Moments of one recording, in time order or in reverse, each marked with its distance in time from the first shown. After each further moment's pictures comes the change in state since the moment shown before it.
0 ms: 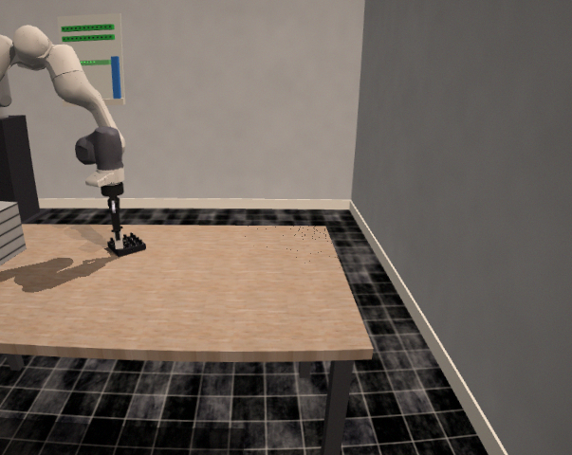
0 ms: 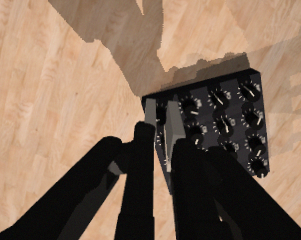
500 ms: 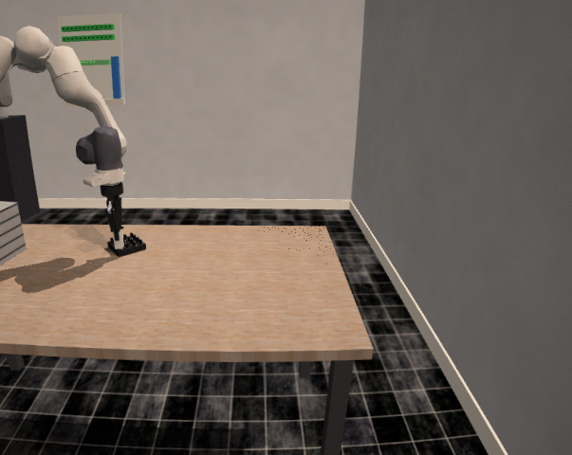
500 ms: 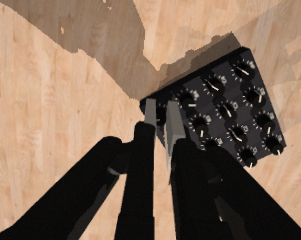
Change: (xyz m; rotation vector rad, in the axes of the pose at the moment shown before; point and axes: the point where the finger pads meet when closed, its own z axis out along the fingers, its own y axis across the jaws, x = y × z) arm 0.000 0.000 0.000 -0.003 -0.008 0.238
